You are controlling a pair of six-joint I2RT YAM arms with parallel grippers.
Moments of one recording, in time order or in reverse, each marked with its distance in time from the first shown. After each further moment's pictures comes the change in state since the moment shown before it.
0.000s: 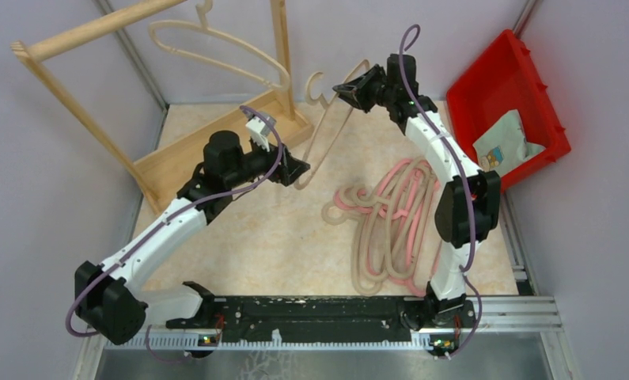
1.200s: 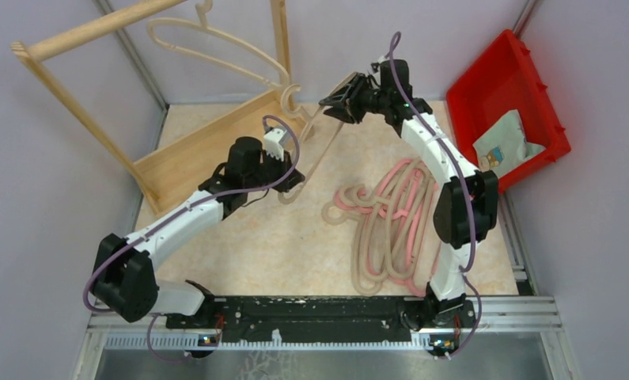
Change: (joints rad) left arm -0.011 0.147 -0.043 -0.011 -0.064 -0.015; right arm 0.029 -0.001 0.002 -0.036 -0.228 0.000
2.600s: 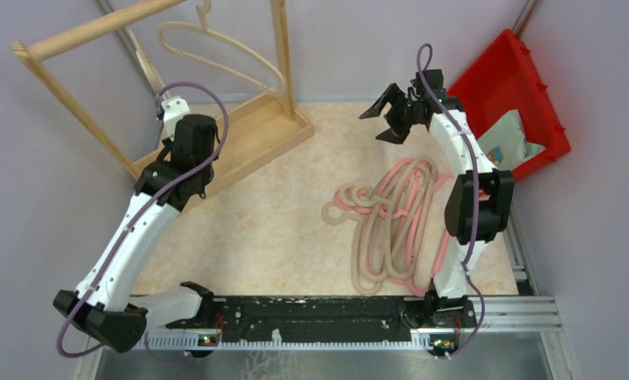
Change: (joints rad) left arm 0.081 -0.230 0.370 -0.784 -1.106 -0.236; right arm -0.216 0.002 -0.039 -0.398 0.100 -0.348
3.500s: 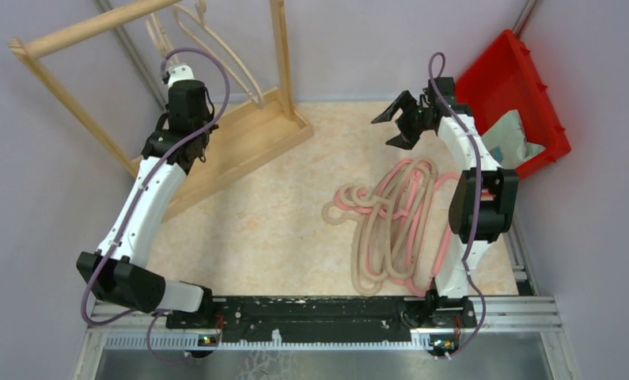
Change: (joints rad) left arm 0.215 0.271 0.196 0.231 0.250 0.218; right arm -0.082 0.008 -0.078 0.035 -0.024 0.001
